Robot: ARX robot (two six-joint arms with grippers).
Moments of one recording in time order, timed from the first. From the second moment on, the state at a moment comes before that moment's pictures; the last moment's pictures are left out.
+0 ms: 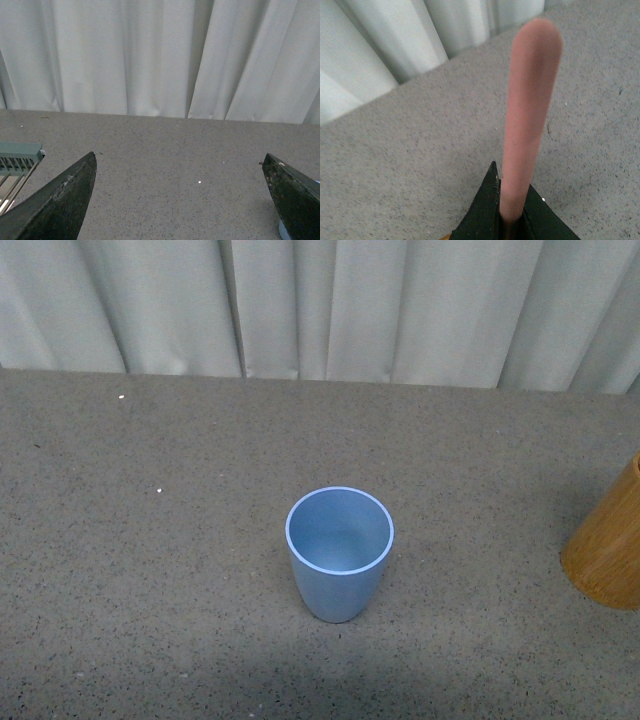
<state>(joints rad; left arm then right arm) 0.00 0.00 0.02 0.00 0.00 -0.01 -0.02 1.59 0.67 0.43 0.33 0.41</state>
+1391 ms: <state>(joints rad) 0.00 0.00 0.02 0.00 0.00 -0.01 0.40 1.49 0.54 0.72 0.24 0.64</state>
